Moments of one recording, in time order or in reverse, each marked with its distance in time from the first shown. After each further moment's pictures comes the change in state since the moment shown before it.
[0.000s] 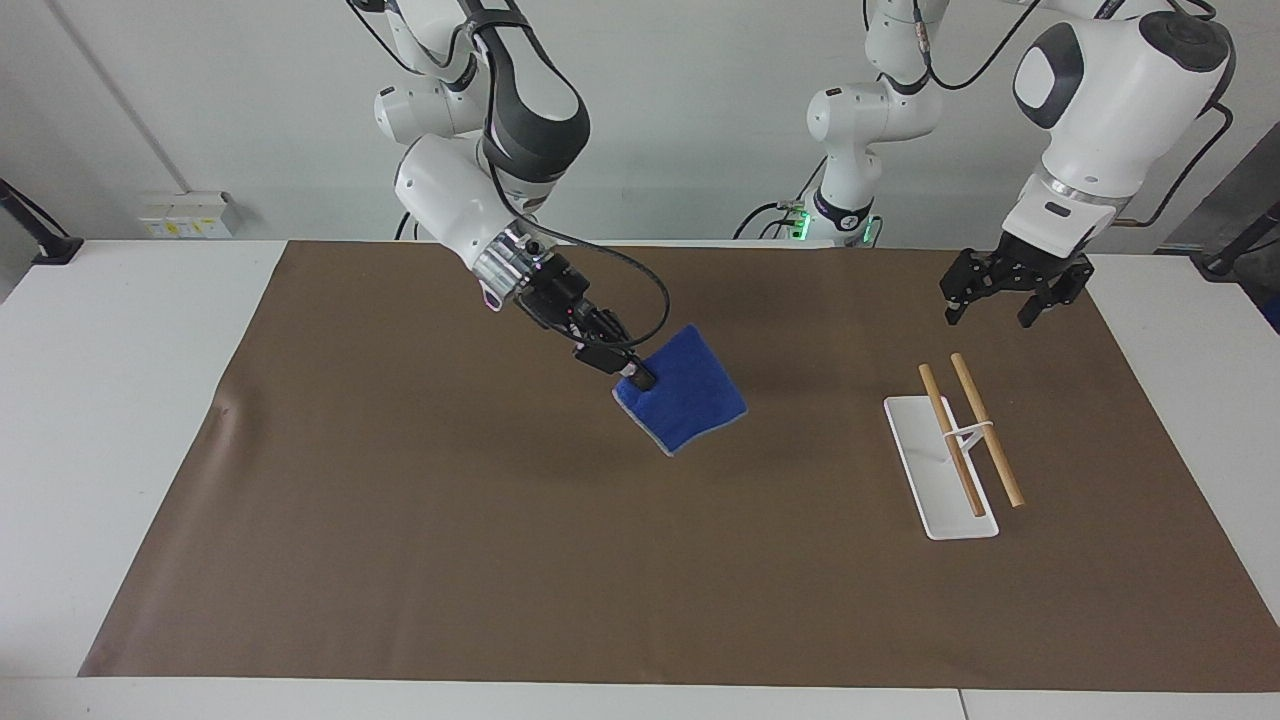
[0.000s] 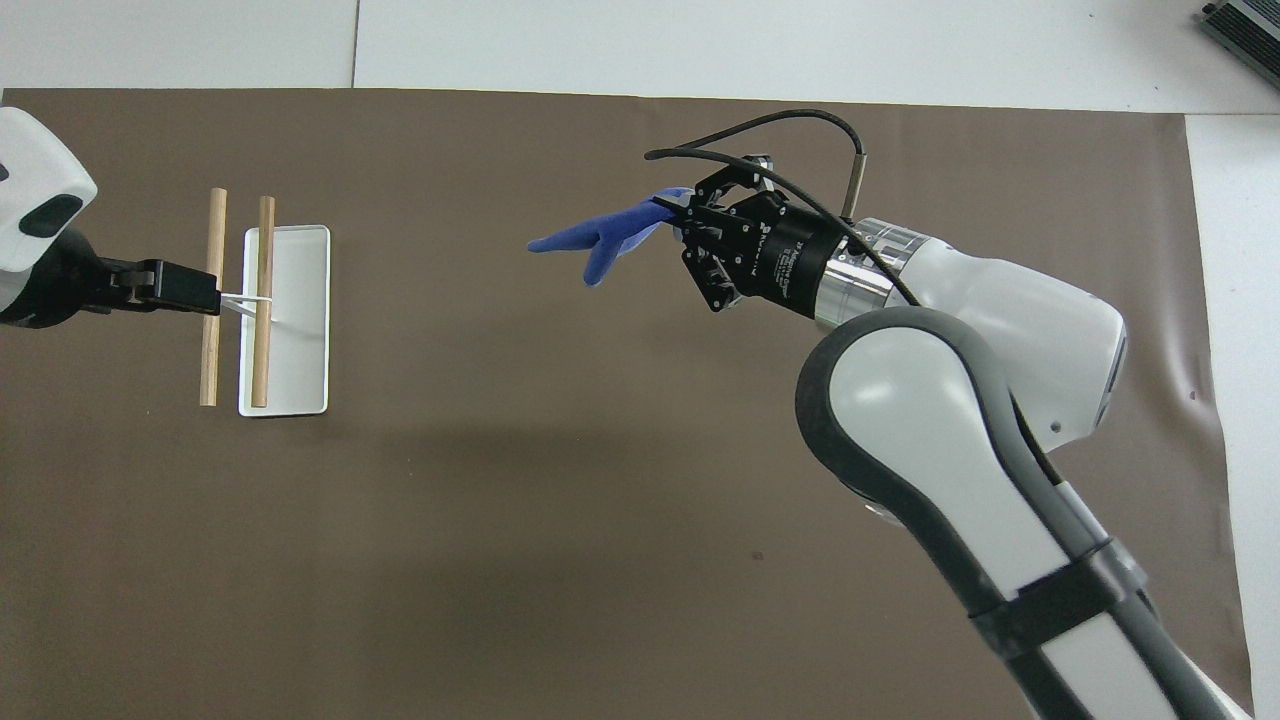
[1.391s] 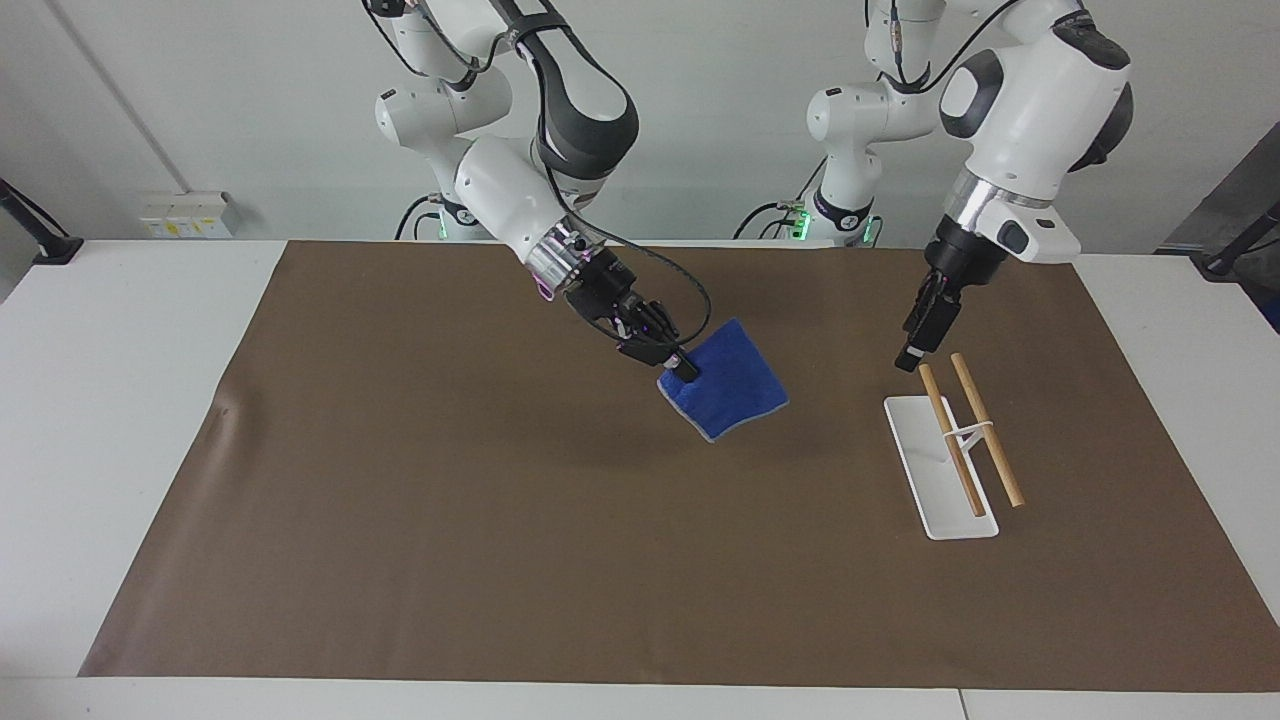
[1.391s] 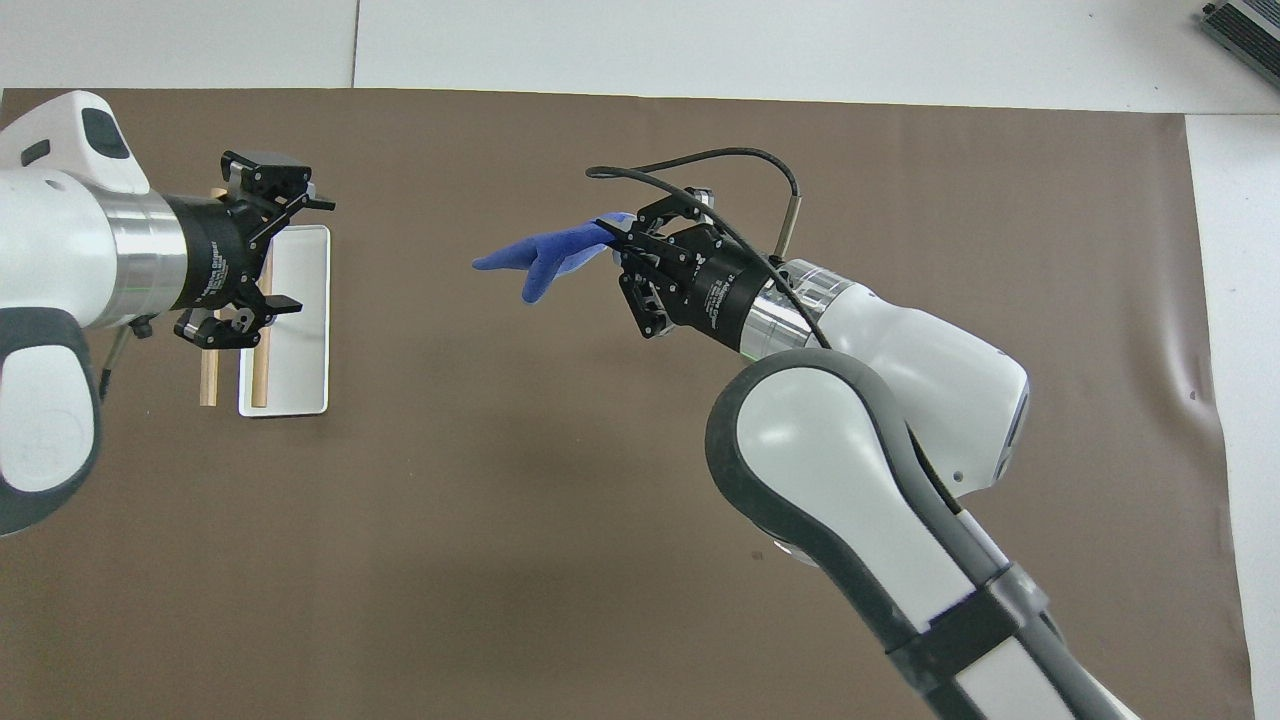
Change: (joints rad) left arm -0.006 -0.028 -0.151 -0.147 -0.176 0.412 -1.278; right arm 0.102 0.014 0.001 0.001 0.134 0.113 0.026
